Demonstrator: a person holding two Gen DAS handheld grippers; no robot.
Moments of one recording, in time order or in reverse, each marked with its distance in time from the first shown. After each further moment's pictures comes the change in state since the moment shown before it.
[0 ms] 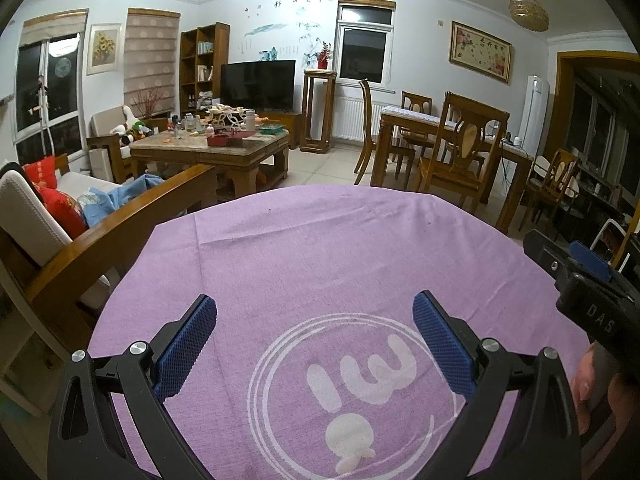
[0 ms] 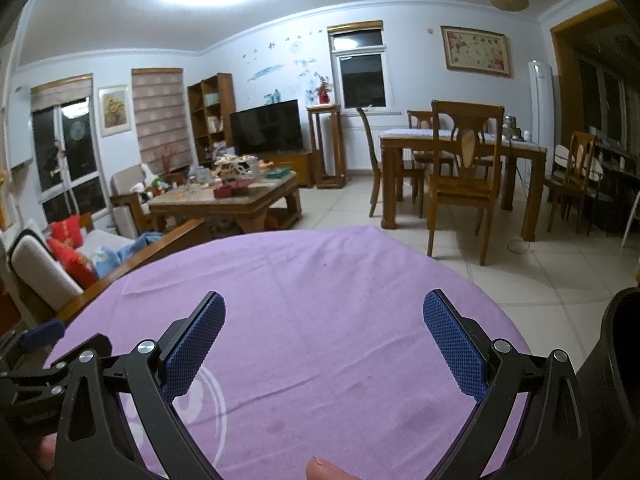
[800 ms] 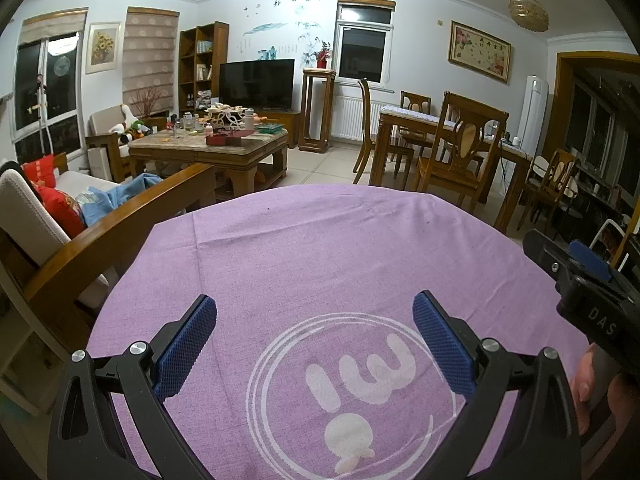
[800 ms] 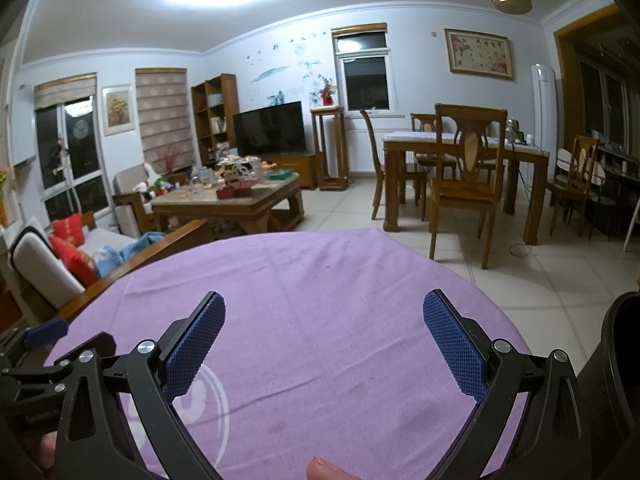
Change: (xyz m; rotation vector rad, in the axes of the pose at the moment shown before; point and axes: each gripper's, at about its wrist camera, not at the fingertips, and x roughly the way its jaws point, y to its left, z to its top) left arm -0.007 -0.004 0.006 -0.003 0.005 -0.002; right arm -0.001 -0.015 0.006 -0.018 -0.005 0.013
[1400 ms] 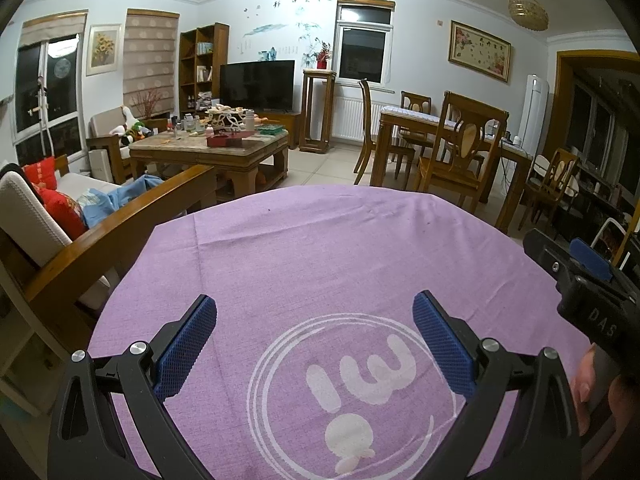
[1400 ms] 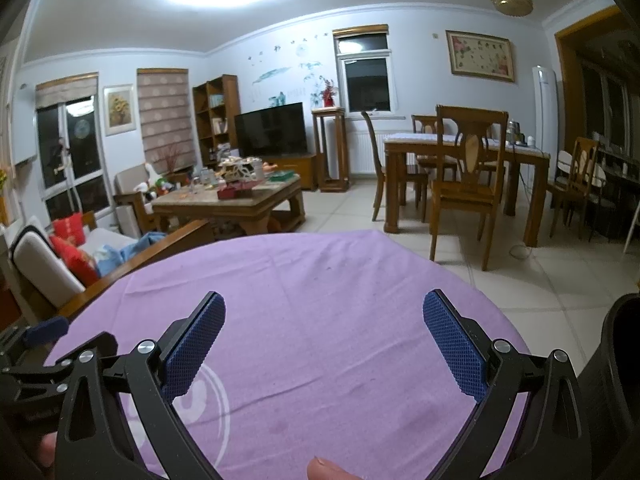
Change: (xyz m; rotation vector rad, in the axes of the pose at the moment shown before) left arm 0.000 0.000 -0.001 0.002 0.001 0.000; right arm 0.000 0.002 -0.001 0.002 0.000 0.001
